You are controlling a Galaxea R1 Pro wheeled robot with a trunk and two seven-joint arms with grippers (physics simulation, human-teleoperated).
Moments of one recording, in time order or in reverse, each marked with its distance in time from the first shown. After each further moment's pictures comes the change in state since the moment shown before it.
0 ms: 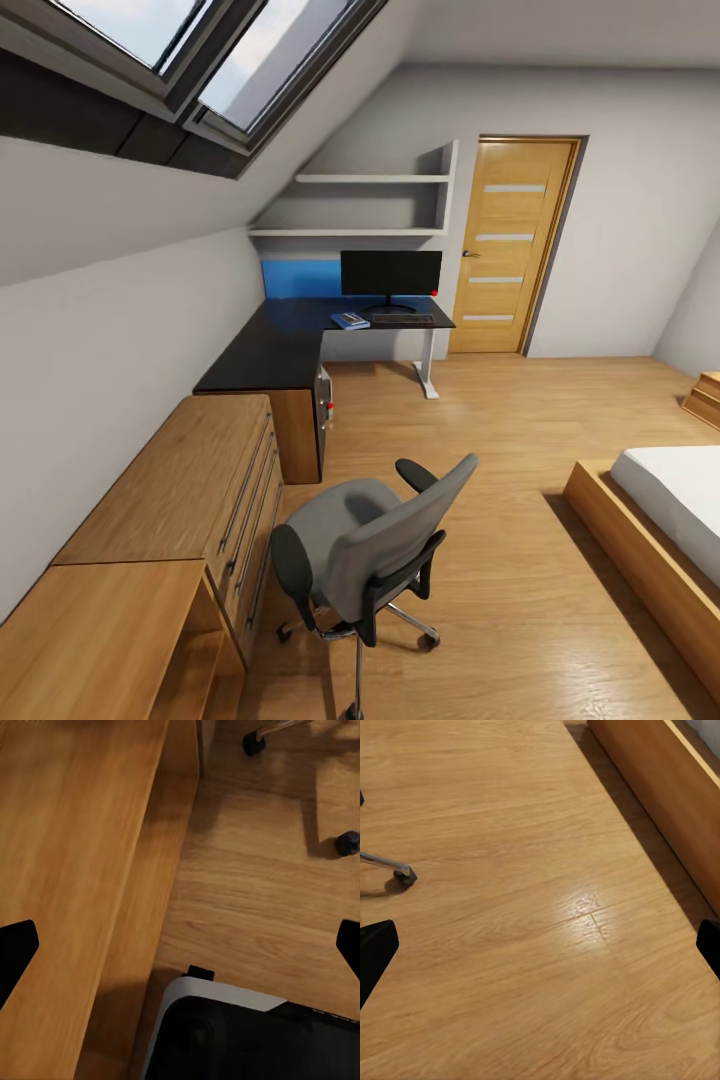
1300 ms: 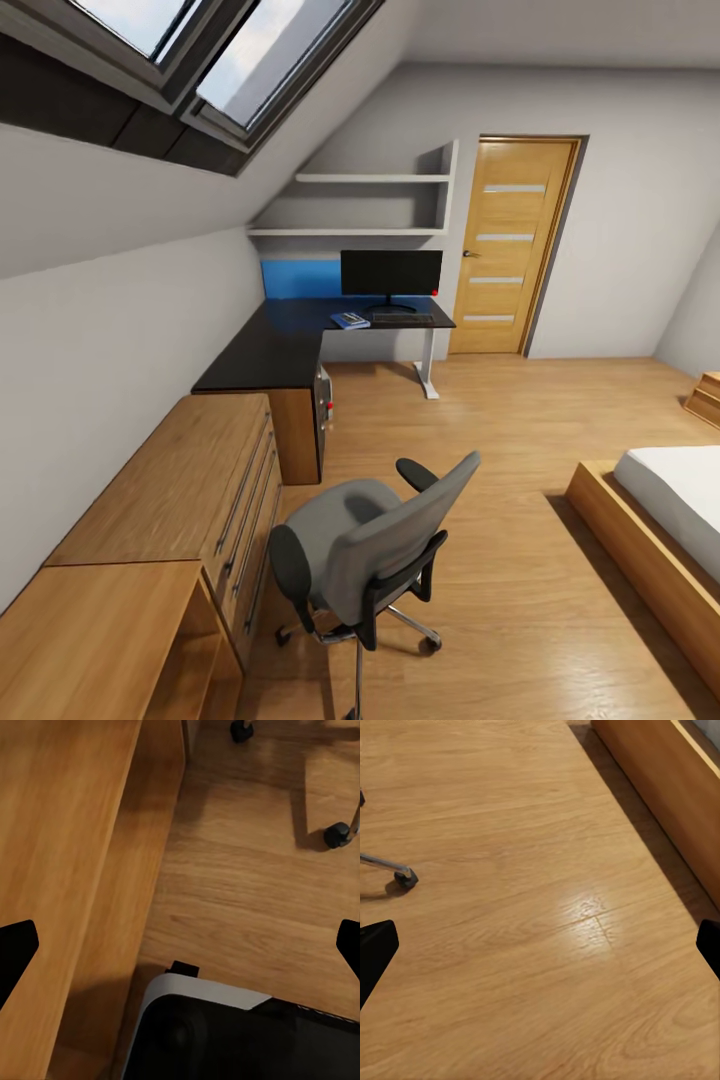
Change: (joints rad) left arm 0.000 -0.019 0.000 -0.006 0.002 0.034 -0.005; right arm 0.000 0.000 0.003 0.000 0.002 0.000 0.000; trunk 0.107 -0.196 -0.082
